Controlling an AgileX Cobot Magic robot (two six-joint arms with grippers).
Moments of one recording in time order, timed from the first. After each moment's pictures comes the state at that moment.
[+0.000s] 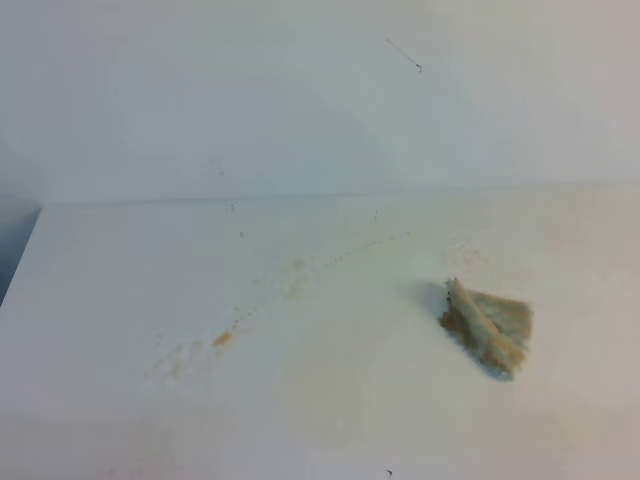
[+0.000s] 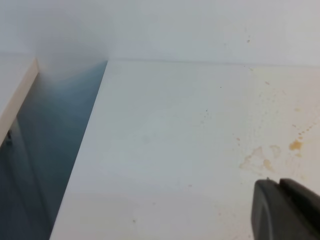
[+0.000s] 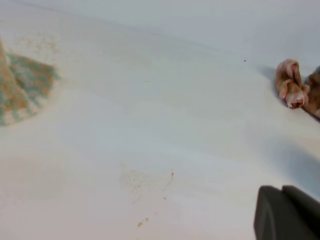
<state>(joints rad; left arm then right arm) 0.06 0.00 0.00 -0.15 0.31 0.00 -0.07 -0.01 0.02 -0.07 0.35 -0.20</state>
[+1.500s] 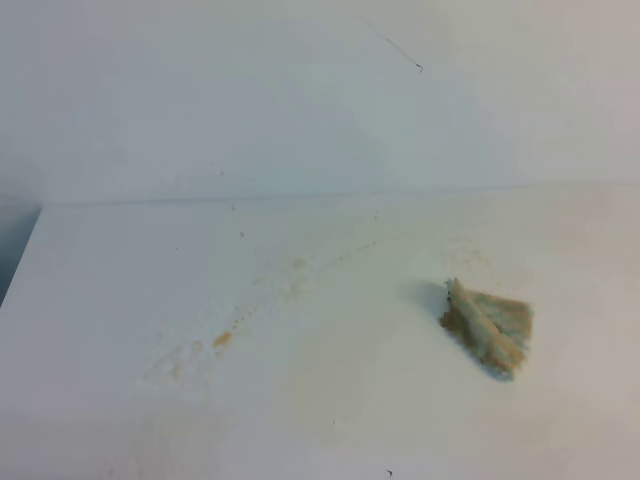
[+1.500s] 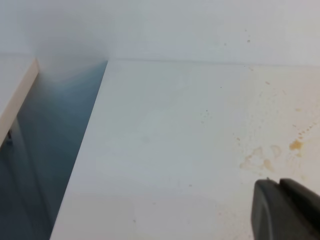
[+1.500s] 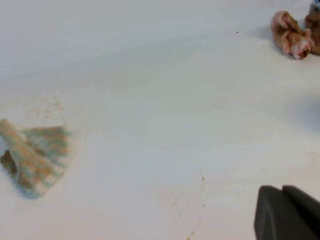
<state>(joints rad) 0.06 0.00 0.00 -0.15 0.31 0.00 -0.07 -0.01 0.02 -0.10 0.35 0.26</state>
